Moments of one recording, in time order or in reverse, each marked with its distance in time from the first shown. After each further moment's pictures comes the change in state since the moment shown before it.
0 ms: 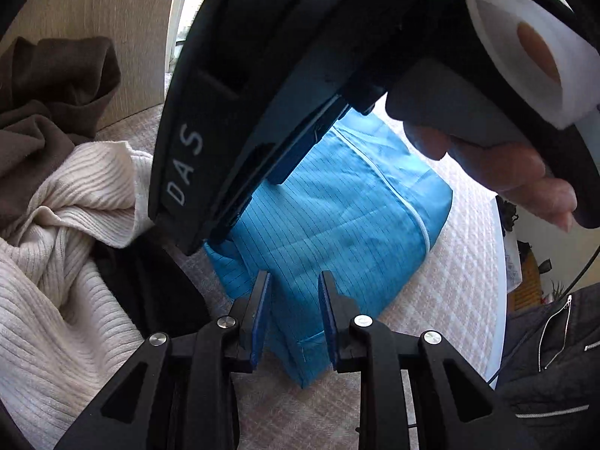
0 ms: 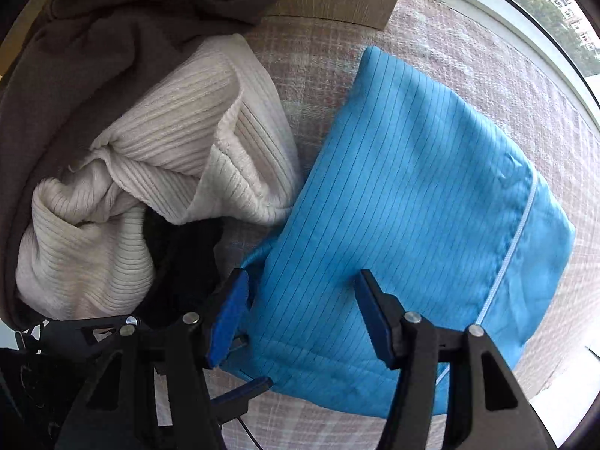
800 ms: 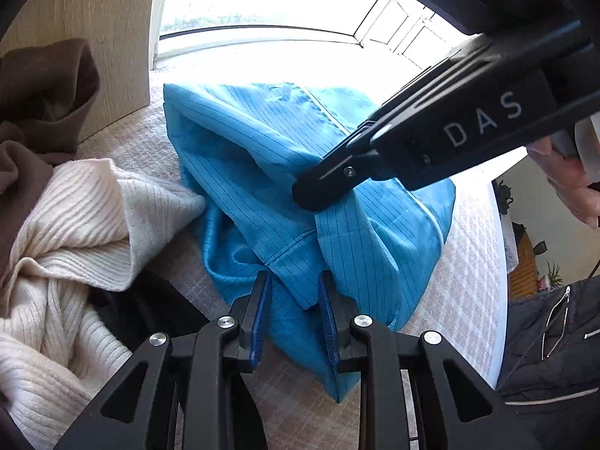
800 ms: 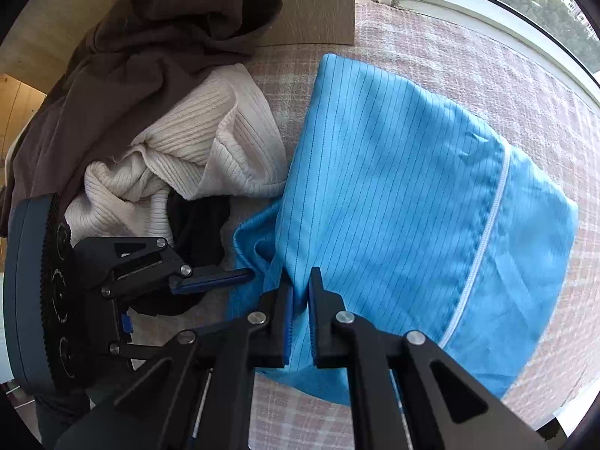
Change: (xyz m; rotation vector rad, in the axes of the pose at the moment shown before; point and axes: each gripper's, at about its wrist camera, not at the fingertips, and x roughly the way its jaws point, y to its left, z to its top) left arm 0.005 0.016 0.036 0.067 0.084 0.010; right arm -0.029 -0.056 -0.058 0.023 -0.110 0.168
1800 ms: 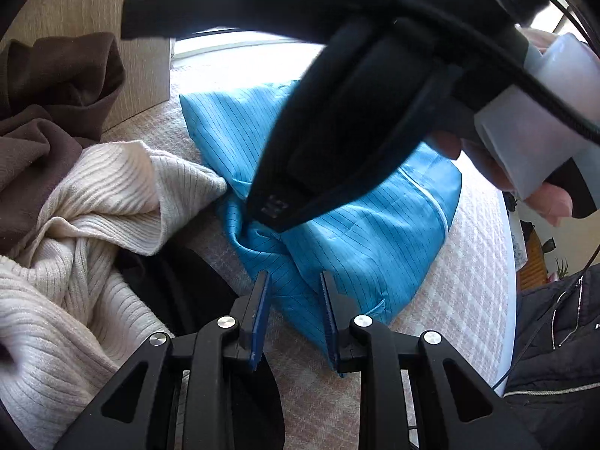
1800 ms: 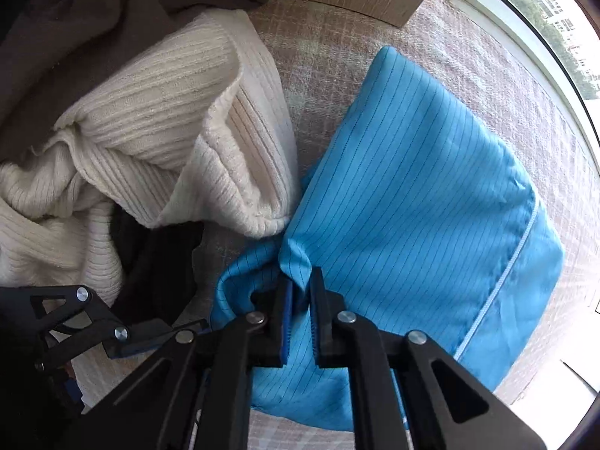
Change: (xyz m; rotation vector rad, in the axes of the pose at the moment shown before) left arm -0.029 0.013 -0.004 0.007 -0.028 0.019; right arm 0.054 0.040 0.010 -0.078 0.123 -0.227
